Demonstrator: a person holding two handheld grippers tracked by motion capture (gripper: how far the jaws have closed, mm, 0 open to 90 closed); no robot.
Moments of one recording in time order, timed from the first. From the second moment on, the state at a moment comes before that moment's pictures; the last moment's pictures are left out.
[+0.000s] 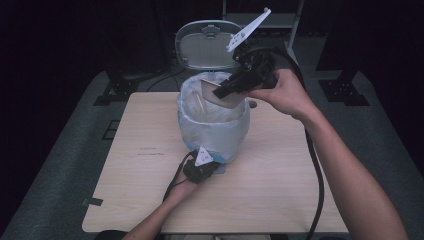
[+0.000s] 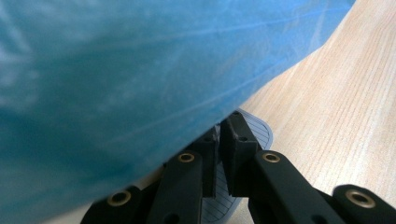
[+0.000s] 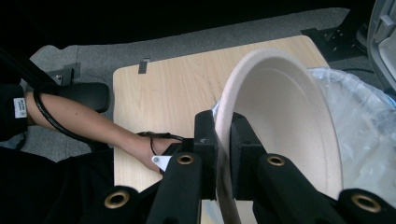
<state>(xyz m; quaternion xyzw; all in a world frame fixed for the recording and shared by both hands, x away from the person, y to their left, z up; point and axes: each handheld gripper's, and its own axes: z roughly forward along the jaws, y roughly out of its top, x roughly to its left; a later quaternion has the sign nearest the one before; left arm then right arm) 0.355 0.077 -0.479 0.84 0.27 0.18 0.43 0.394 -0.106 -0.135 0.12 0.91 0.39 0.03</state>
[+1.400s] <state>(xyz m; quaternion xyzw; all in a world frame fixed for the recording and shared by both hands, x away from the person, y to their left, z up) 0.355 0.077 -0.480 0.84 0.27 0.18 0.43 0.417 -0.142 -0.169 0.16 0.91 0.38 0.06</state>
